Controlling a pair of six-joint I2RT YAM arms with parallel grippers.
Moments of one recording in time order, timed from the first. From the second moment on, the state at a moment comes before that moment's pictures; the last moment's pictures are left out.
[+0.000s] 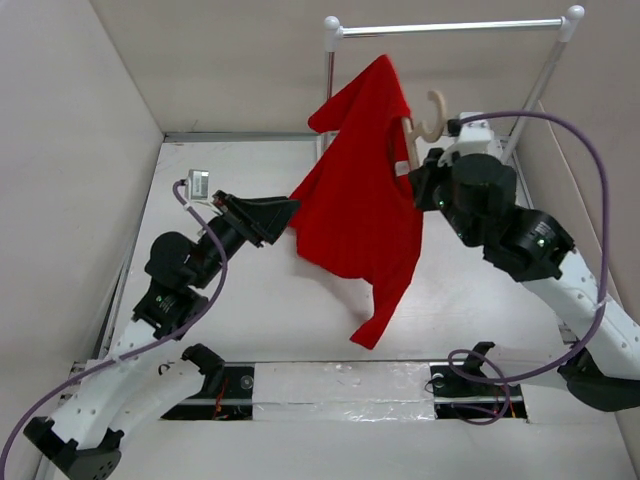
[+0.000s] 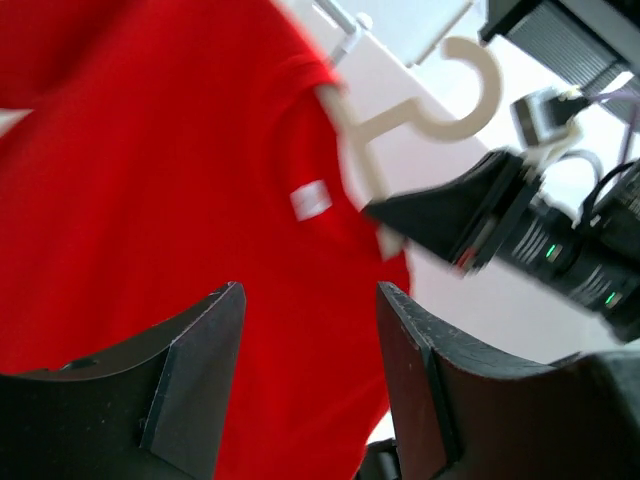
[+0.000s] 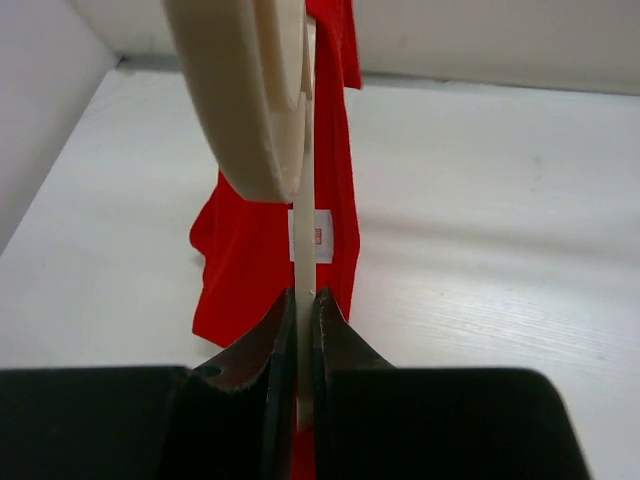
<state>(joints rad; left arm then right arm) -0.60 0.72 0.82 0.17 0.15 -0.82 0.88 1.16 1.57 -0.69 0.58 0.33</state>
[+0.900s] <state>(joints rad) -0.60 0.20 0.84 -0.44 -0.19 -0.50 0.17 1.63 2.02 -0.72 0.43 0.23</state>
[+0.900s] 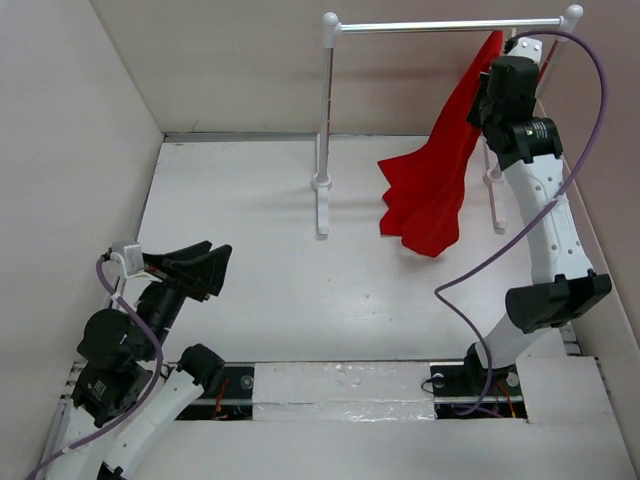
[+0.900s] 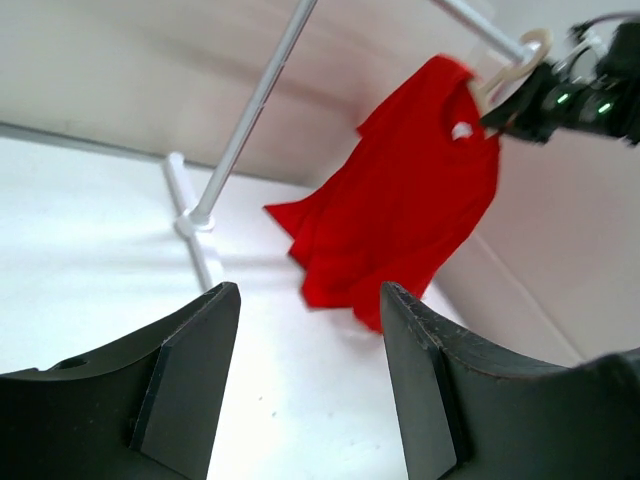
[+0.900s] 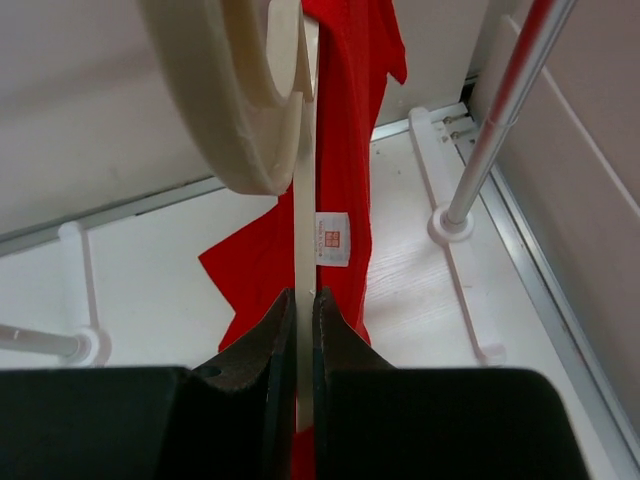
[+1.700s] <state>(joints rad) -0.60 0.17 0.71 -0.46 -0.32 -0.46 0.00 1.88 2.23 -0.57 0.31 0.16</state>
